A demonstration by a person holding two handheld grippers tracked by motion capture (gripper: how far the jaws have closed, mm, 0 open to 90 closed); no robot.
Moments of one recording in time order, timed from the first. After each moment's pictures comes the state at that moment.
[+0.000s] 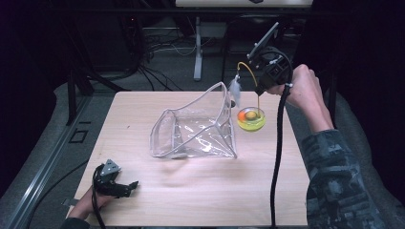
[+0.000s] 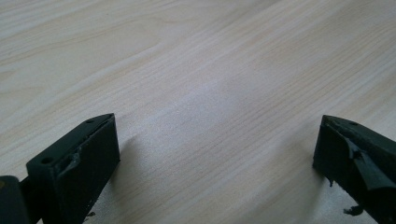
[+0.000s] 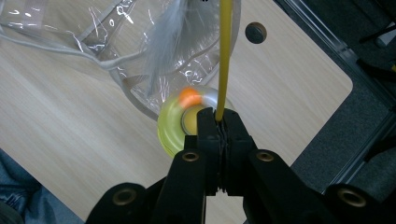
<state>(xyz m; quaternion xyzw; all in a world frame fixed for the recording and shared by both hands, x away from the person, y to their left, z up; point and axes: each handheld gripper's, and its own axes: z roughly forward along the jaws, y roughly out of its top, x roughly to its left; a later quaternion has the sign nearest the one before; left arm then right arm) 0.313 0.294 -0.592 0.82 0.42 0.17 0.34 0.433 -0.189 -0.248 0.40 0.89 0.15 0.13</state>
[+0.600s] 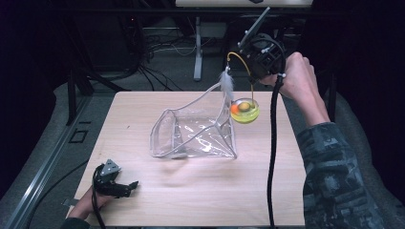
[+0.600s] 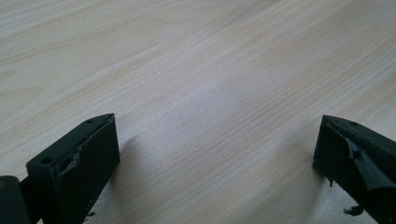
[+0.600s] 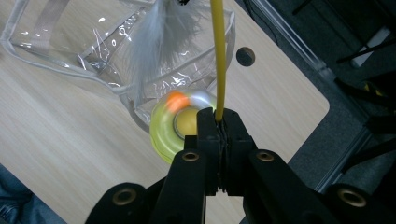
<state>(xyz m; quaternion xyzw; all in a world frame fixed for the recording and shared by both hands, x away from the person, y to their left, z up) 0.313 0.294 -0.592 0.82 0.42 0.17 0.34 0.429 -0.164 -0.219 0.38 0.90 0.15 0.17</state>
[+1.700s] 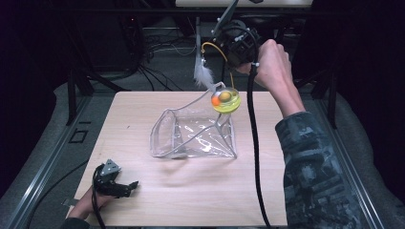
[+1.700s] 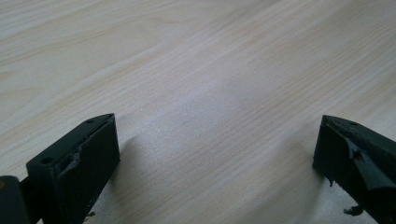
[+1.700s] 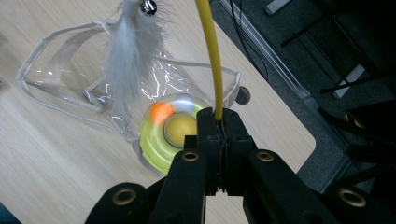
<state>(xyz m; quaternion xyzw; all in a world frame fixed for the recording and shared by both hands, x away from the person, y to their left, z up) 0.313 0.294 -0.592 0.82 0.42 0.17 0.34 0.439 -0.111 -0.200 0.35 0.90 0.17 0.21</state>
